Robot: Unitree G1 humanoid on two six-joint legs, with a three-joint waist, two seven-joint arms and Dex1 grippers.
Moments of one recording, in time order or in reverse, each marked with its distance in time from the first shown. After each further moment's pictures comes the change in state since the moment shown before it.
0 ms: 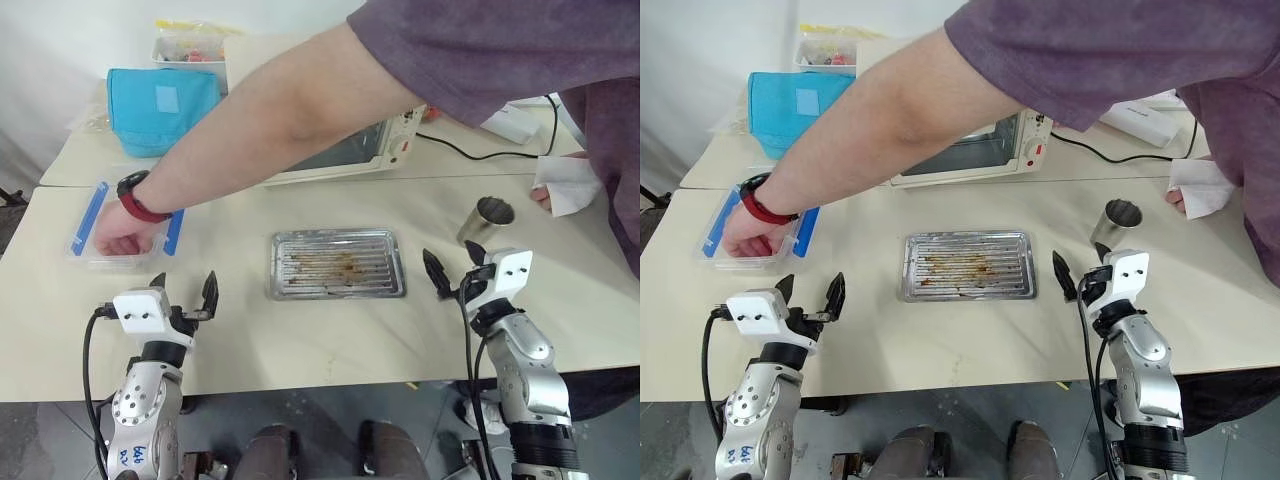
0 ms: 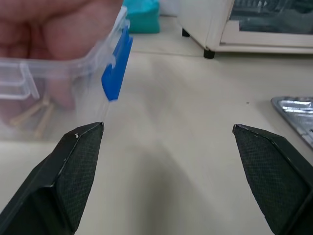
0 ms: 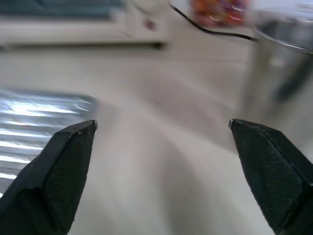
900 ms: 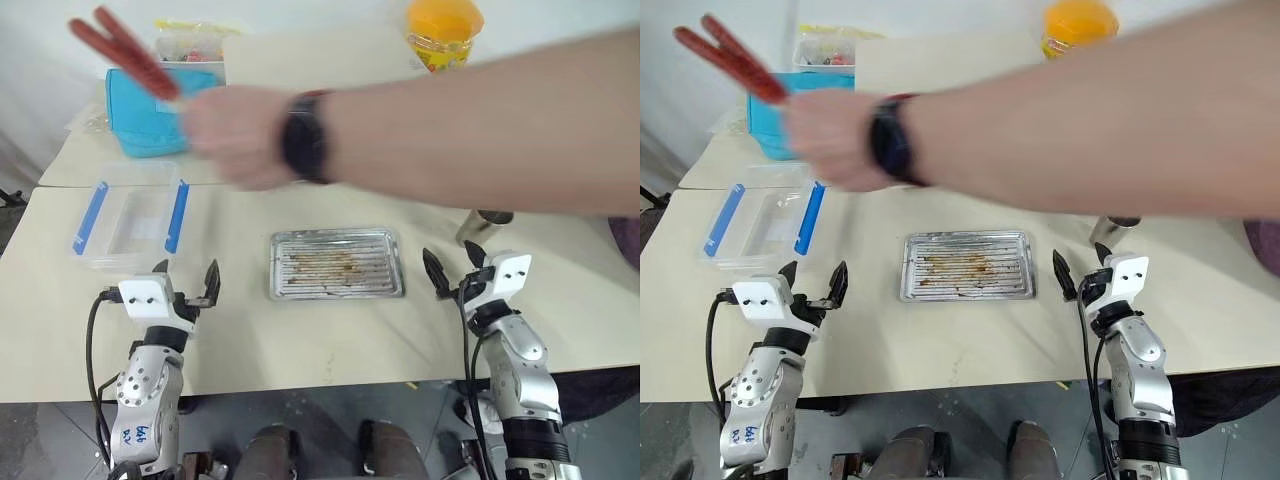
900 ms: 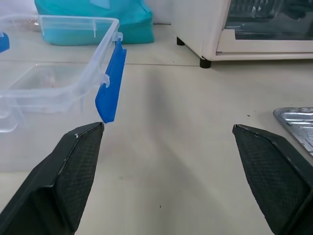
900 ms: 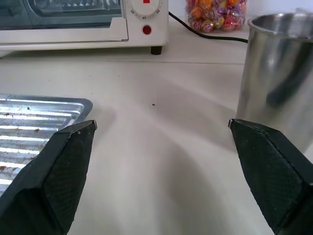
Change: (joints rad) left arm -0.079 0.025 -0.004 0.063 0.022 -0.005 0.007; right arm -0.055 0.019 -0.013 0.134 -0.029 -0.117 -0.043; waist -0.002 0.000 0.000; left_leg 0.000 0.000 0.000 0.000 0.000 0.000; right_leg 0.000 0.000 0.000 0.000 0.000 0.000
